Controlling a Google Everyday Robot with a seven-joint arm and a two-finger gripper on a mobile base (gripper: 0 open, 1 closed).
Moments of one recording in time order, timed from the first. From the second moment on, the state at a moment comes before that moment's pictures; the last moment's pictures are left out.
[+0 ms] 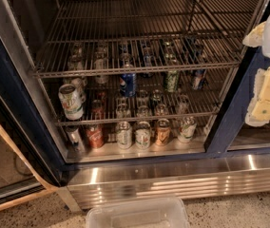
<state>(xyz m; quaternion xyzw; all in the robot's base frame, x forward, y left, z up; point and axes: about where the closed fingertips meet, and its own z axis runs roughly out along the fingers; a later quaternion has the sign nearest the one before) 0.438 -0.217 0.976 -0.60 0.78 -0.03 0.16</state>
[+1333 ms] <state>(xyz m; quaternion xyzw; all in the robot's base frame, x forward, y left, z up) 0.472 -0.202 0.968 -0.57 0.78 -0.02 0.27</state>
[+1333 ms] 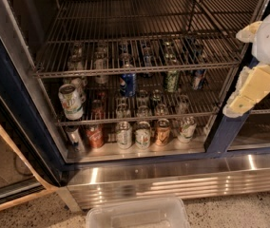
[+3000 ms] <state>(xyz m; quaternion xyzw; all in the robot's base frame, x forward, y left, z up) 0.524 -0.169 0.922 -0.50 0.76 0.07 0.40</state>
